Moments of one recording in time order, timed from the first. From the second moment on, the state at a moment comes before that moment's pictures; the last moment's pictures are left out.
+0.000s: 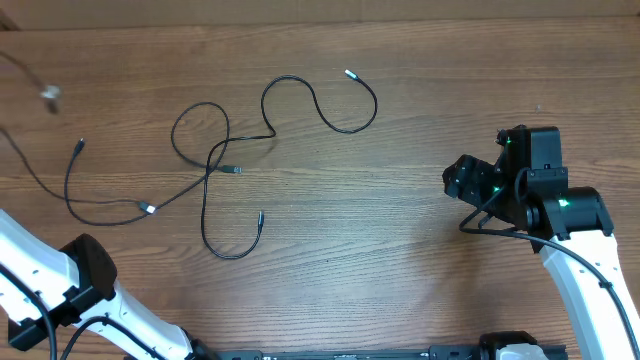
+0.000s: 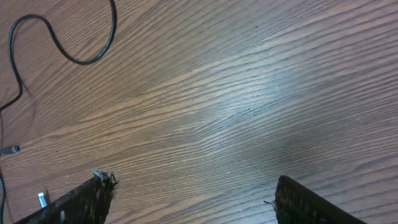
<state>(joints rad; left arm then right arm) 0.61 2.03 3.02 -1.43 0.03 -0.55 0.07 1.18 1.01 -0.90 -0.12 0.49</state>
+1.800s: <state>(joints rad) -0.15 2.52 2.45 -1.69 0.11 0.10 0.07 1.18 1.01 -0.90 -0.12 0.49</state>
